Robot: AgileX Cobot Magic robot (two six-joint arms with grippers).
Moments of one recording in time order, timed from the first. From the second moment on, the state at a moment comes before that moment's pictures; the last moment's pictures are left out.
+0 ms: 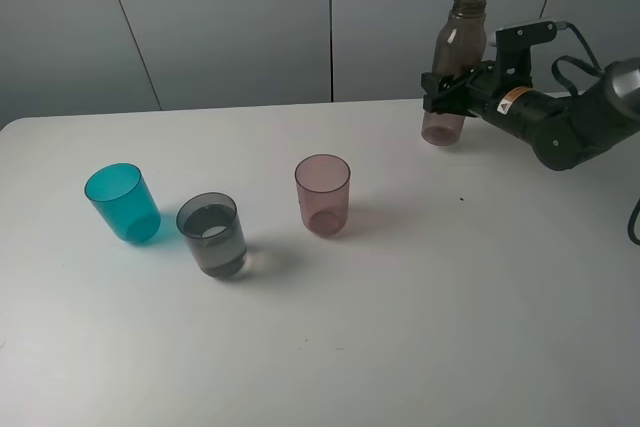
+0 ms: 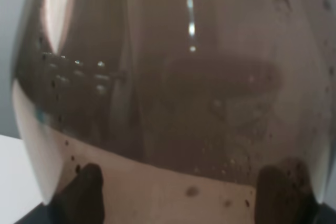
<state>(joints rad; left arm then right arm) 0.03 0.00 -0.51 0.07 1.08 0.03 0.08 2.20 -0.99 -0.35 -0.93 0.19</state>
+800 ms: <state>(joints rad) 0.03 0.00 -0.51 0.07 1.08 0.03 0.08 2.24 -0.98 -0.36 -0.95 0.17</state>
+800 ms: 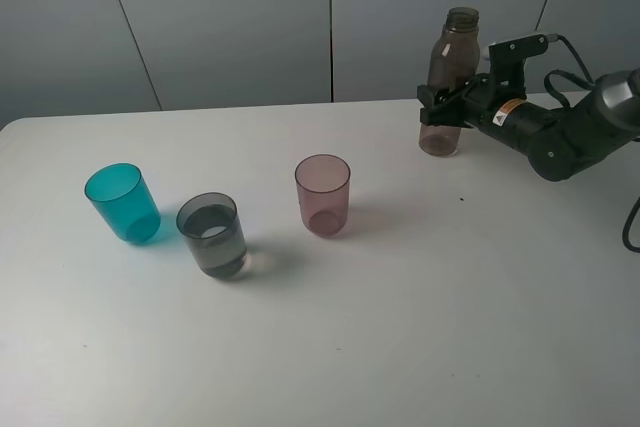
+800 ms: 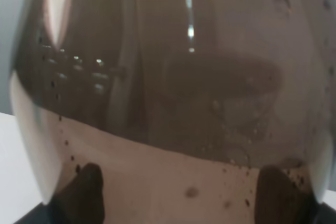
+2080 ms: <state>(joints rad) 0.03 0.00 -0.51 0.07 1.08 0.03 0.08 1.31 -0.71 -0.33 -0.04 0.18</state>
